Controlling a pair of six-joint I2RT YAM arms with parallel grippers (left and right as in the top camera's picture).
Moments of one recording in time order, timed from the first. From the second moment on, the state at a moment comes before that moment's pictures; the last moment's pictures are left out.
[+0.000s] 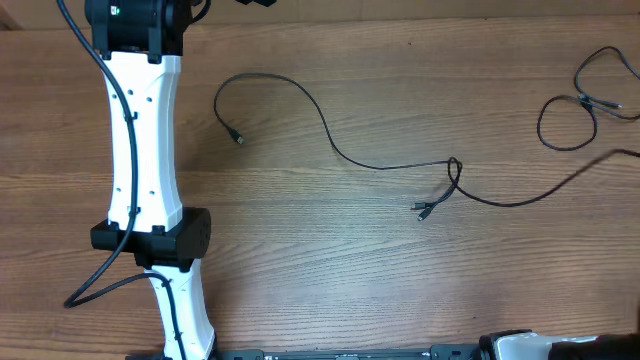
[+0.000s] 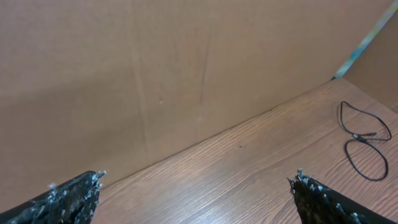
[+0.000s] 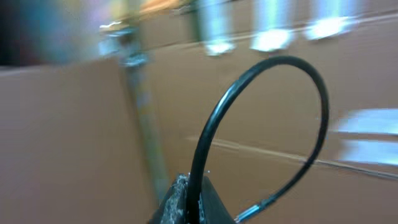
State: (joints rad) left arm -0.12 2.18 2.82 -1.06 0.41 0.07; right arm 0.16 1.51 2.87 -1.28 0.98 0.08
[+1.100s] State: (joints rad) left arm -0.14 2.18 2.74 -1.64 0.46 0.26; right arm 0.12 2.03 2.43 -1.46 0.21 0.40
